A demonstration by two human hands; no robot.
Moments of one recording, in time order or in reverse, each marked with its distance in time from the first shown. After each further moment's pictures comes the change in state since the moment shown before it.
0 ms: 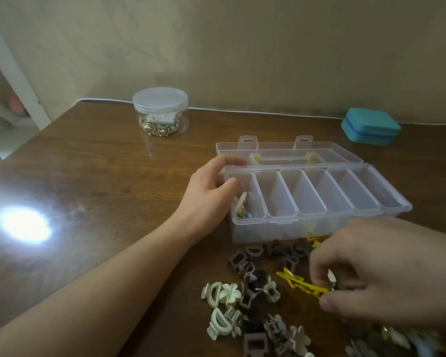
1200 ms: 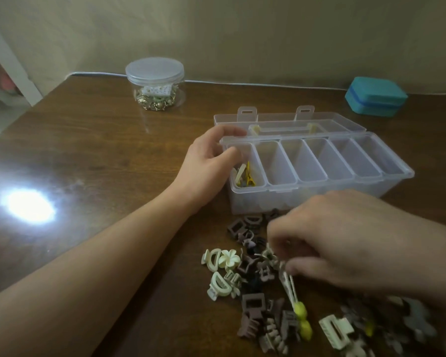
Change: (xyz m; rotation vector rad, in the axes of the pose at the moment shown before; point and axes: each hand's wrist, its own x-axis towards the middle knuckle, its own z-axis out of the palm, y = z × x) left_hand -0.002 0.004 0.003 0.076 0.053 -0.023; right_hand -0.009 -0.035 0.017 0.047 0.010 -0.230
